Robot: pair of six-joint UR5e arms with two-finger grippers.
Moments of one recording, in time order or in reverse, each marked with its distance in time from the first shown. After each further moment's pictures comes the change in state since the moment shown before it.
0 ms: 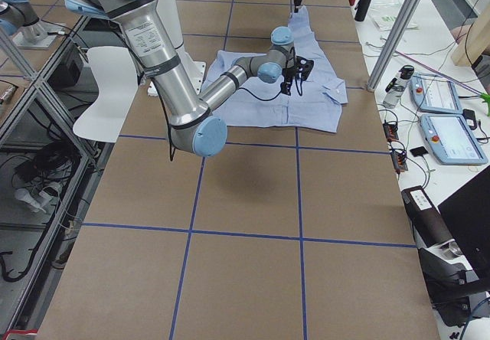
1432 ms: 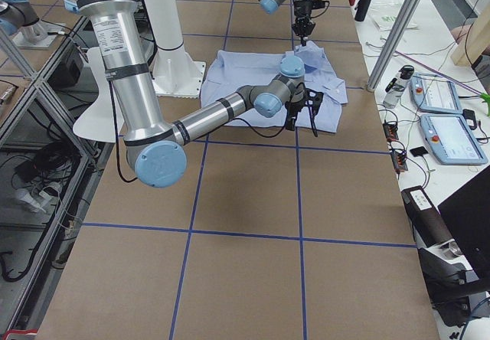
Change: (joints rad) left arm 0.364 -0.553 -0.033 -0.007 0.285 -1.021; right arm 0.234 -0.270 0.103 0.000 0.243 -0.312
